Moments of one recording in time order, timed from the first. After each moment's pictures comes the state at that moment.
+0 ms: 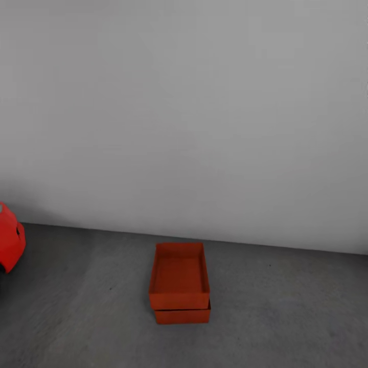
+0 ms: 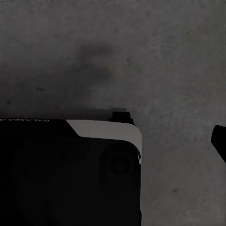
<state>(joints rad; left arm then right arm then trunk) -0.42 0.04 -0.12 0.00 0.30 0.00 0.06 -0.31 0.04 0.24 0.03 -0.20 -0.11 -0.06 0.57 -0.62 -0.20</state>
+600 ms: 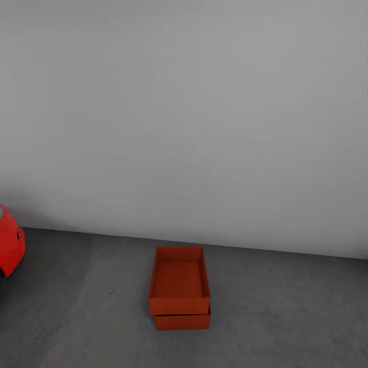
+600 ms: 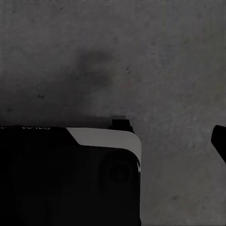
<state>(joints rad) -0.42 0.04 -0.12 0.00 0.30 0.00 0.06 -0.31 0.04 0.24 0.03 -0.20 -0.11 -0.06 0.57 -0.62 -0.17</state>
